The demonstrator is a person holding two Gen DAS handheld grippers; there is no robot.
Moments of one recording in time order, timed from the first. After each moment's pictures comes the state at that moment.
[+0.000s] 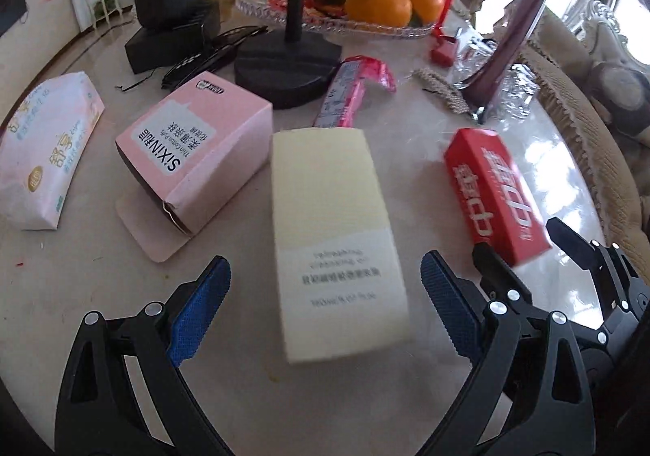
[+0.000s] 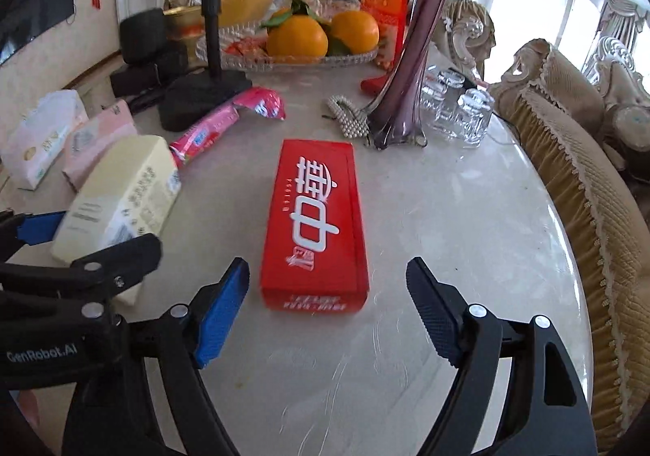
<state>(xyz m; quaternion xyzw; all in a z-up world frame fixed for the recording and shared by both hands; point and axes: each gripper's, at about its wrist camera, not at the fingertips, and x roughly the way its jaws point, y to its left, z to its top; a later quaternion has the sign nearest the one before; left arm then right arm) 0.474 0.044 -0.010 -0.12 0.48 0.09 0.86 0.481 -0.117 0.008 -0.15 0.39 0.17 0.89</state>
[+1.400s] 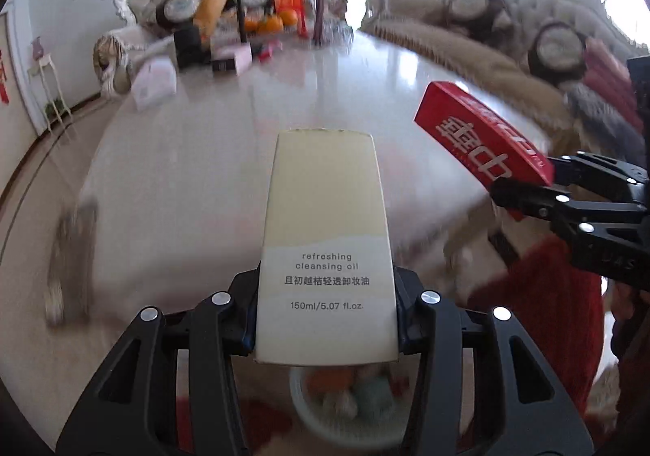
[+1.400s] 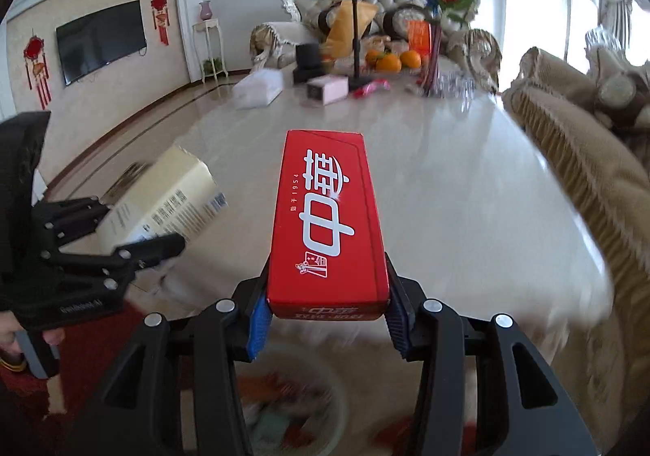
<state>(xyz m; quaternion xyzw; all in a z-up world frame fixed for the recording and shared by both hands) -0.034 -0.011 0.015 0.02 0.41 -0.06 0.91 0.026 -0.205 0.053 -0.07 0.34 0.27 0.90</state>
